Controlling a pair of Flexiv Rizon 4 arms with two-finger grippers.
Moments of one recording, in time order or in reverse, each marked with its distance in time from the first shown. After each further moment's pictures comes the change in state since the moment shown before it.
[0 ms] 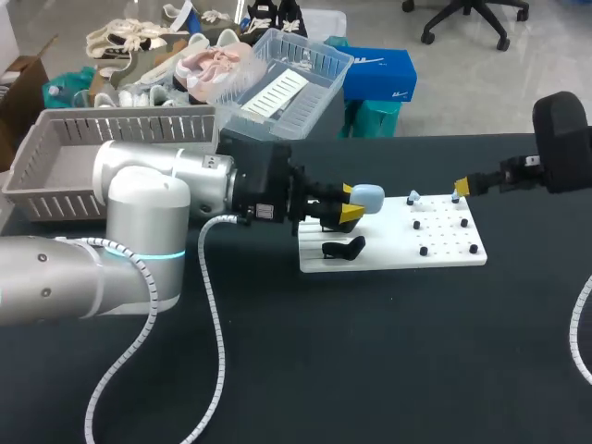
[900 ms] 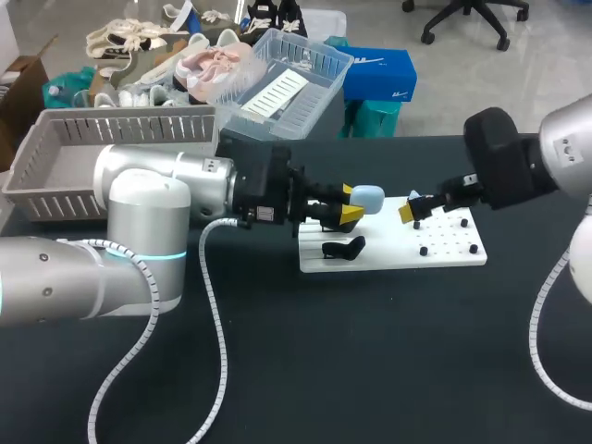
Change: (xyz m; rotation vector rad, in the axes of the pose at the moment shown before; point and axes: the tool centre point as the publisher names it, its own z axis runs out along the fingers) left arm 0.002 0.001 0.001 -0.006 -0.007 0.021; right arm 0.016 0.067 0.038 -0.074 0.106 -0.071
